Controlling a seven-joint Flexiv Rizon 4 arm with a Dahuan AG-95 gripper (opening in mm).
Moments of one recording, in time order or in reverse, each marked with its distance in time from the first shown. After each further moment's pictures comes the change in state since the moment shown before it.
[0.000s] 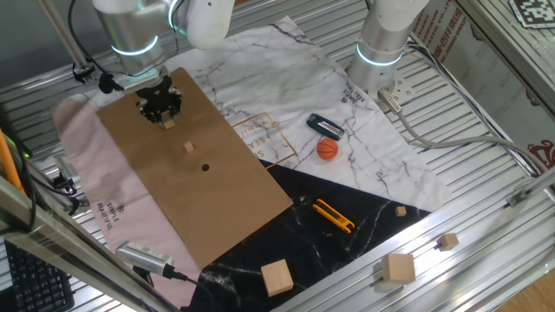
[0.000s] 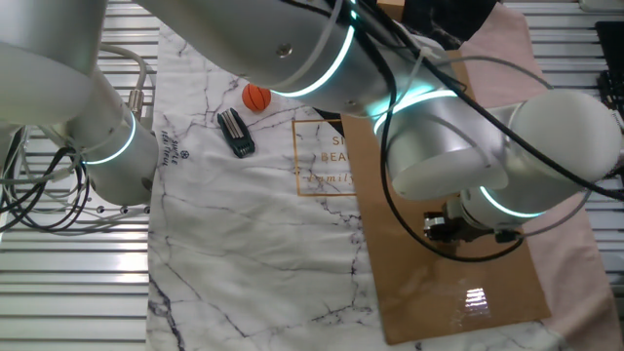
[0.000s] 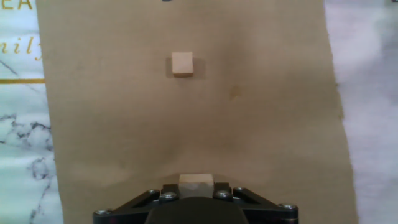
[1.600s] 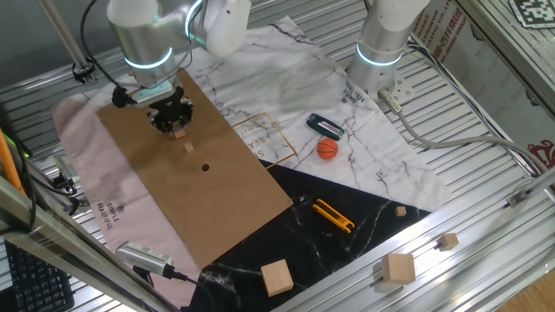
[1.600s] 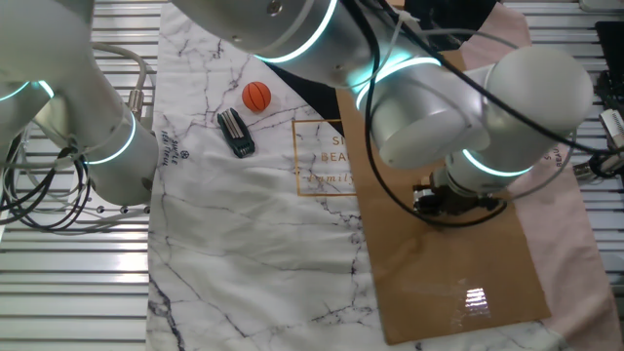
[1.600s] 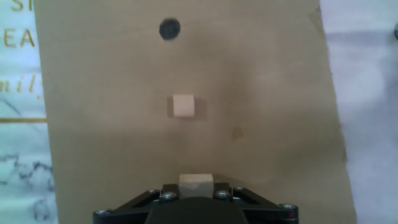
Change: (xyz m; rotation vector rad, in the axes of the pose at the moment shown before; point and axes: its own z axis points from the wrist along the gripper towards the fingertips) arm -0.043 0.009 0.000 -0.008 0.014 0.008
